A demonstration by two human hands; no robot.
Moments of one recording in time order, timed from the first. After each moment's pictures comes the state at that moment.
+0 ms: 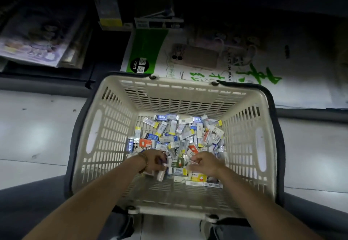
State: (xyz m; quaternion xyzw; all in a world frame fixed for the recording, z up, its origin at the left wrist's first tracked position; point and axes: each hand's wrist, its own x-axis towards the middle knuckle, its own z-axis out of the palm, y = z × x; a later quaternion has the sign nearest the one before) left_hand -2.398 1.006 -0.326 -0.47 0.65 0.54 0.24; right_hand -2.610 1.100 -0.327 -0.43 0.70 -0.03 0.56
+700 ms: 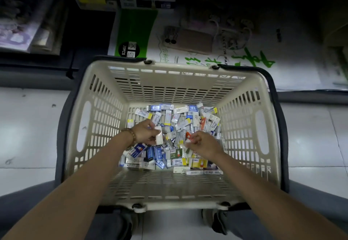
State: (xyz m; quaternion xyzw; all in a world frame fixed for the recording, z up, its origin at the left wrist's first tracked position) left_hand -2.403 0.955 -0.322 -0.56 0.45 0.70 0.06; right_hand -2.595 1.088 -0.316 -0.37 0.78 -0.12 0.49
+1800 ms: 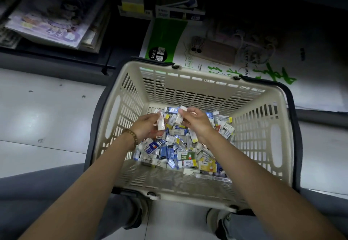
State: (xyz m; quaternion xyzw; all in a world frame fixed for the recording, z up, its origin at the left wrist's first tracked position) left_hand -2.369 0.961 -0.261 -0.57 0.30 0.75 -0.16; right_hand -2.545 0.996 -0.290 -0.17 0.67 -0.42 0.59
